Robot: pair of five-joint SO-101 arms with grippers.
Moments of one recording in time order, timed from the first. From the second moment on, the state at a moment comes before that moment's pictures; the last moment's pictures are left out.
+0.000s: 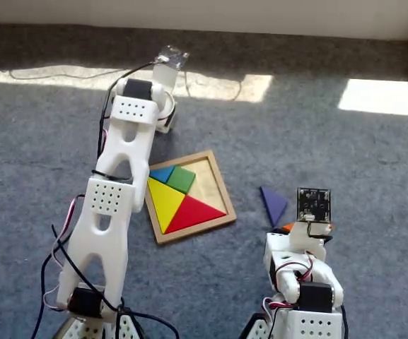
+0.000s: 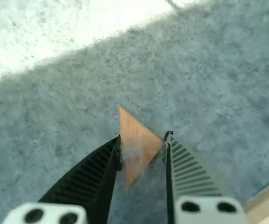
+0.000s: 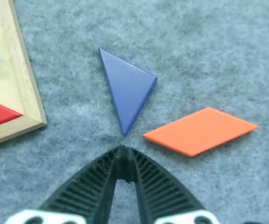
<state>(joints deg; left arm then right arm) 2.6 73.5 -82.2 88.1 -8.6 -2.2 -104.1 96.0 66.2 2.8</state>
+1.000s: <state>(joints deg) 12.1 42.9 -58.9 101.7 -29.2 -2.2 -104.1 96.0 66.2 2.8</state>
